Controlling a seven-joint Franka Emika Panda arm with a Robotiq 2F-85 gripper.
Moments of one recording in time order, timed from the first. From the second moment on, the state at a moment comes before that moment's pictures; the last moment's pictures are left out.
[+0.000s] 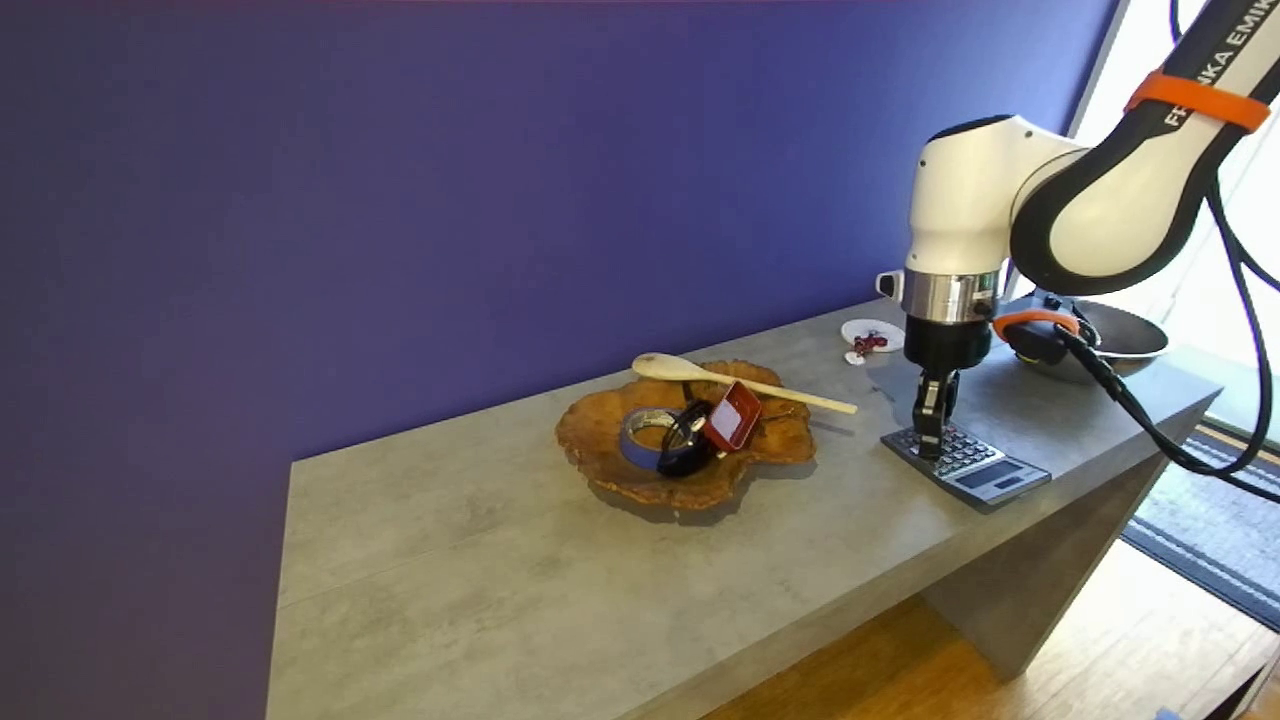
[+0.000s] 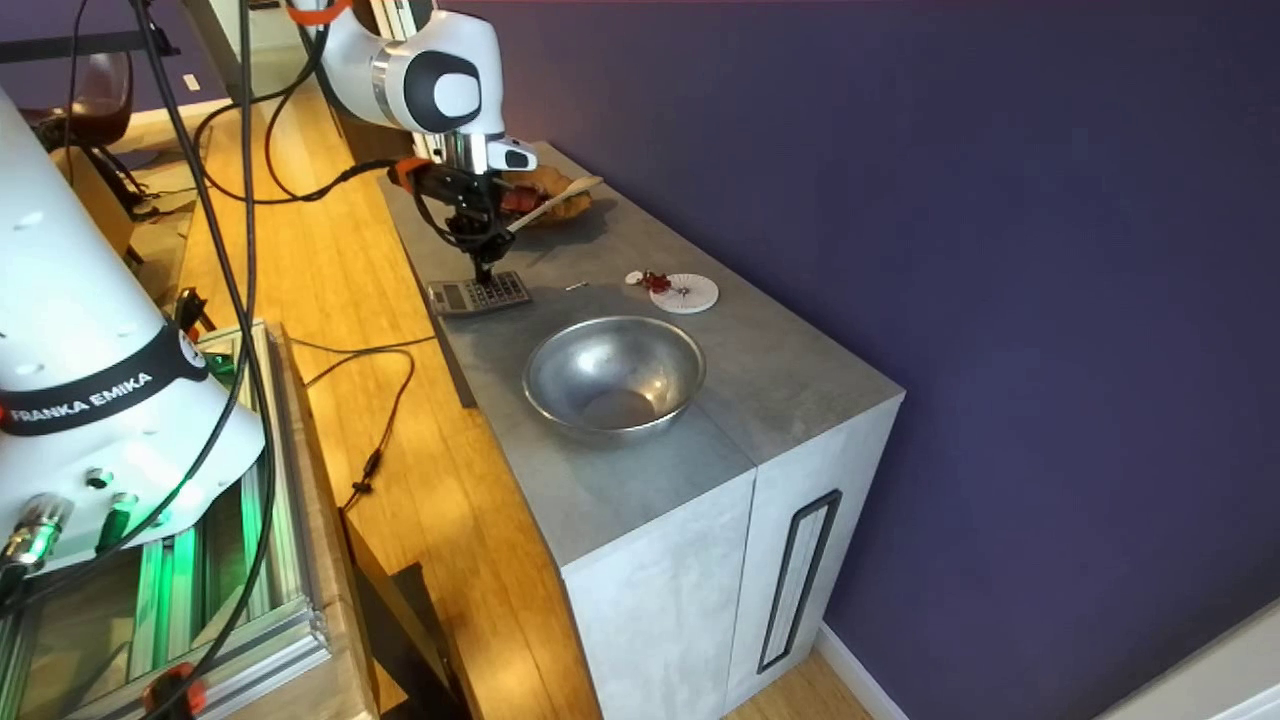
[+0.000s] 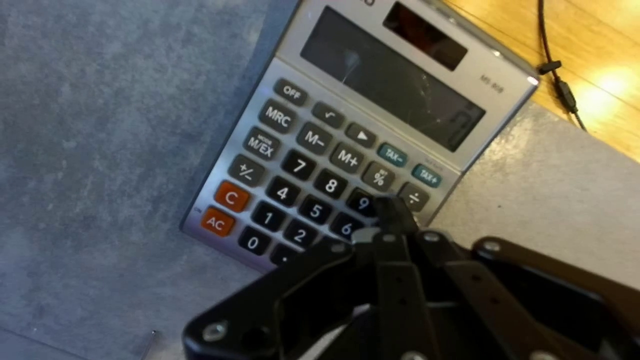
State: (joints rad) arm 0.32 0.43 0.18 -2.40 -0.05 2.69 0.12
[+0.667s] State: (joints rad) arm 0.39 0.43 0.13 -2.40 -0.09 2.68 0.21
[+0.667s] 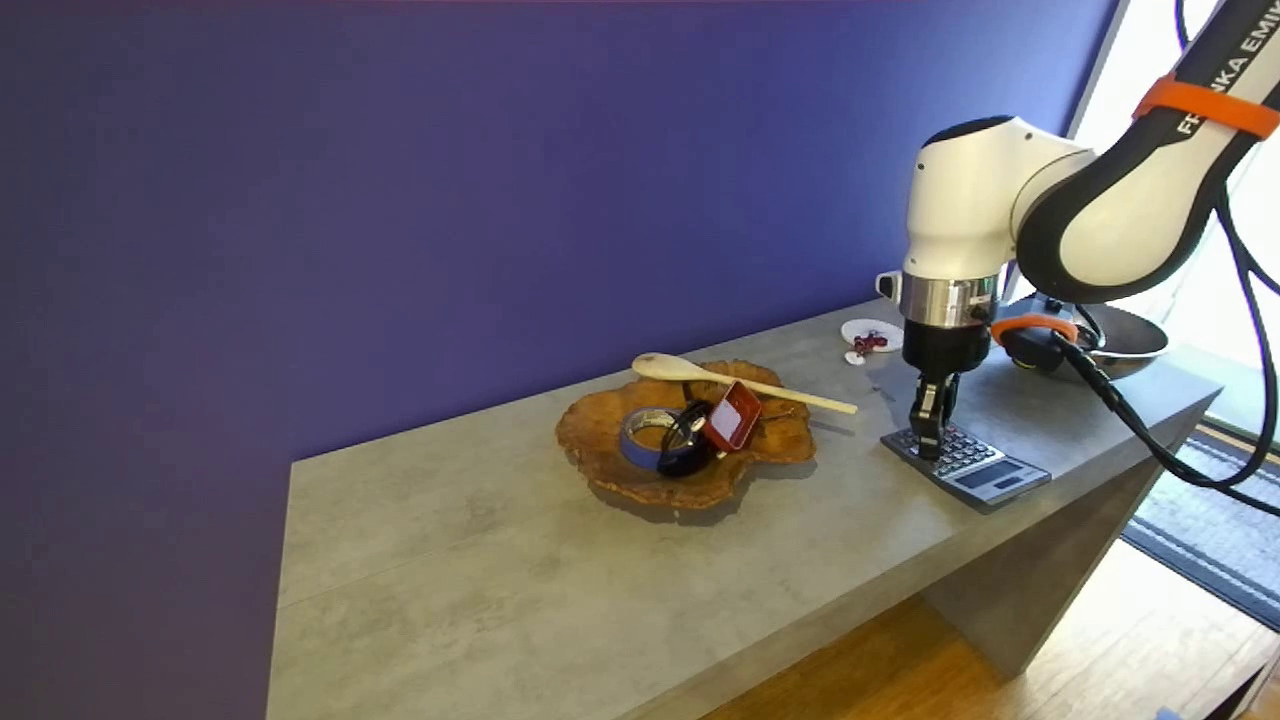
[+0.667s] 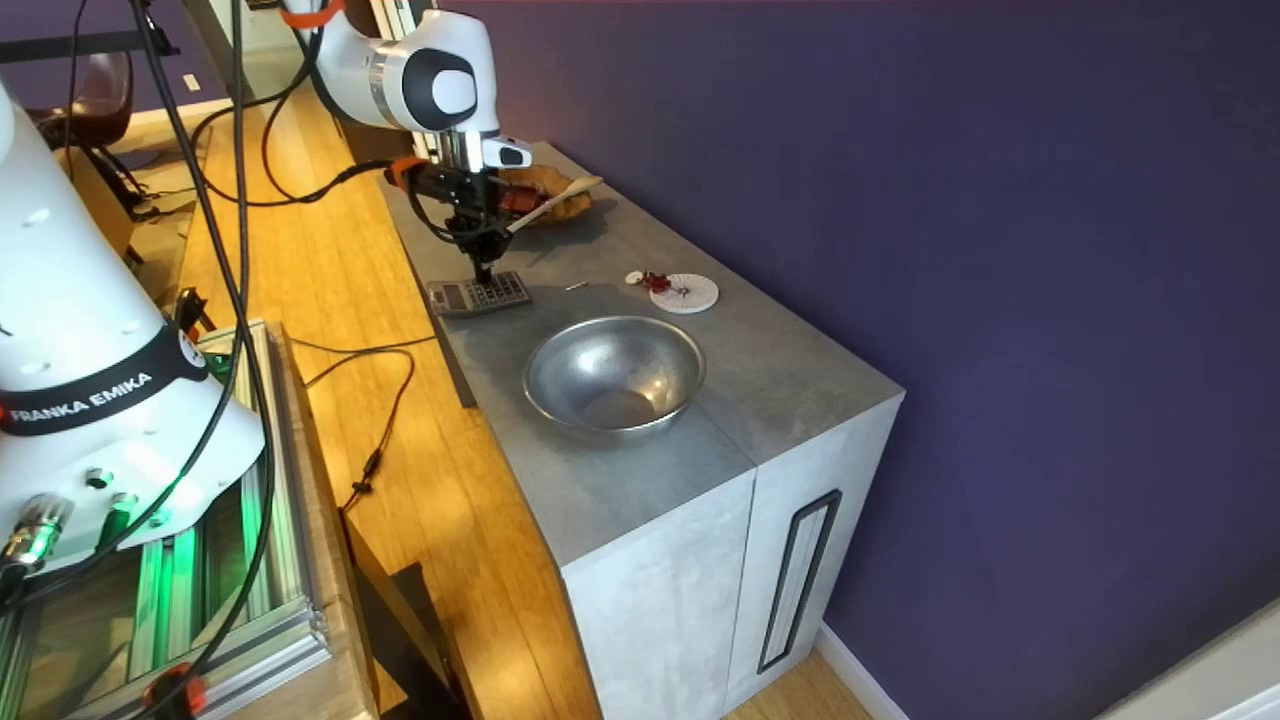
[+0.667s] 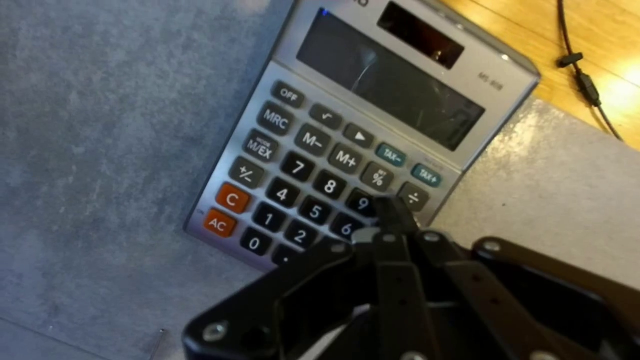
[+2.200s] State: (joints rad) arm 0.34 0.38 0.12 -2.43 -0.09 2.68 0.16
